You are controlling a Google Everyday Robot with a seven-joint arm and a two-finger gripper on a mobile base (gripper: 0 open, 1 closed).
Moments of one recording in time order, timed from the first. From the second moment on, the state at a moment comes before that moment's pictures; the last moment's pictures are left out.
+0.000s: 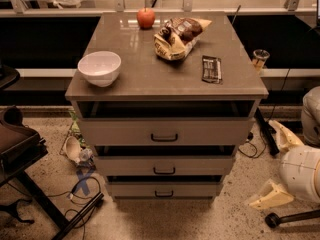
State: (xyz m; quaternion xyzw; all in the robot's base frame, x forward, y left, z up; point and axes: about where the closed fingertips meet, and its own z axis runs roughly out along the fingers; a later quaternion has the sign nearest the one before) arm 0.397 -0.232 0.786 -0.55 0.73 -0.04 0.39
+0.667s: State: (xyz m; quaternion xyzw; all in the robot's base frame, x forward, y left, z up) arm 0.440 -0.212 0.700 -0.56 0.75 -0.03 0.35
